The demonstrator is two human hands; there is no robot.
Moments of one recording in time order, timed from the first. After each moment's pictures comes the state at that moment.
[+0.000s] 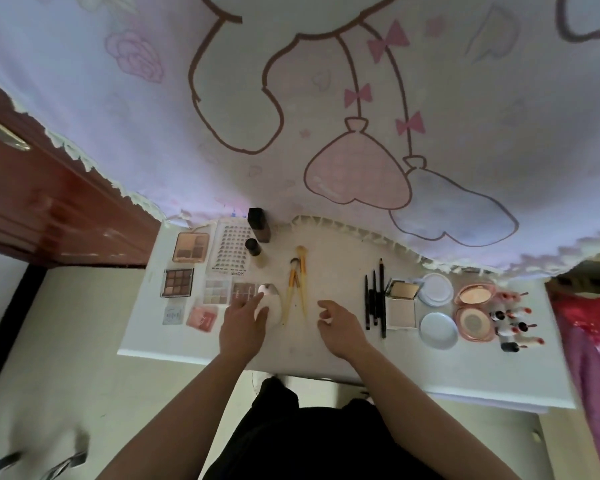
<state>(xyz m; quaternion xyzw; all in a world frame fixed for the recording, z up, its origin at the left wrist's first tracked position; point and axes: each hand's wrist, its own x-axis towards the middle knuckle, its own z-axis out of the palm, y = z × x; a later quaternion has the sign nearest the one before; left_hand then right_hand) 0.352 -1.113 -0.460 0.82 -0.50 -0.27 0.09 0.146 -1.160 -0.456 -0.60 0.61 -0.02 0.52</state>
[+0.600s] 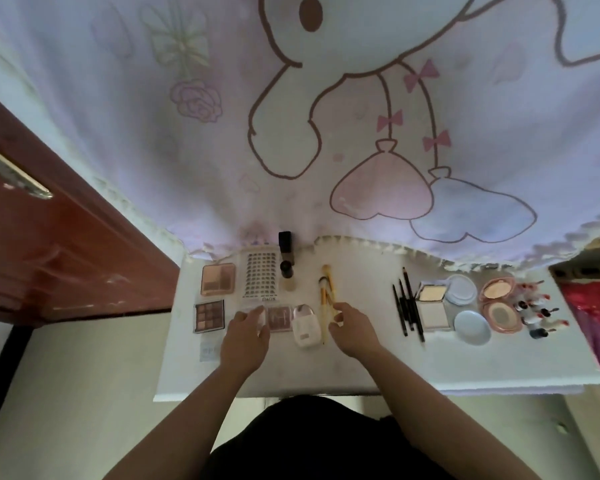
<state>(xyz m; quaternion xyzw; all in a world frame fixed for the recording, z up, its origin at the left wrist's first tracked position) 0.450 -1.118 -0.445 0.77 -0.56 -0.27 0.10 0.222 -1.158 -0.444 -0.58 0.68 -0.05 0.44</state>
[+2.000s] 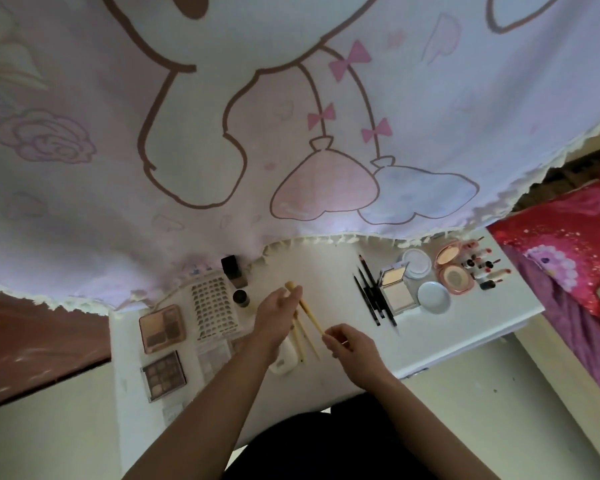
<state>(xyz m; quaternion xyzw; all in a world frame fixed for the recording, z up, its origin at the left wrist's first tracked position) 0.354 -1.226 -0.438 0.64 -0.36 -0.64 0.22 0.194 -1.129 -0.455 -0.43 0.73 -0.22 0.49</state>
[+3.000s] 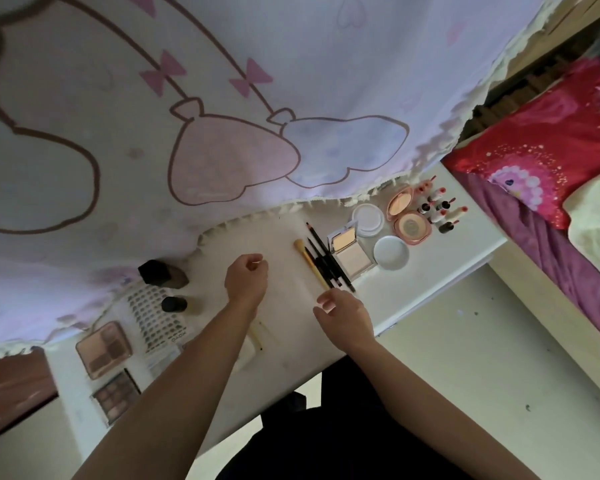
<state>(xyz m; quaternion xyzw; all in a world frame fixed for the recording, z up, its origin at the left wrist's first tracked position) 0.273 -1.267 -0.480 0.72 -0.46 -0.49 0.16 0.135 -1.125 -0.482 -0.36 0.82 -0.17 0.40</state>
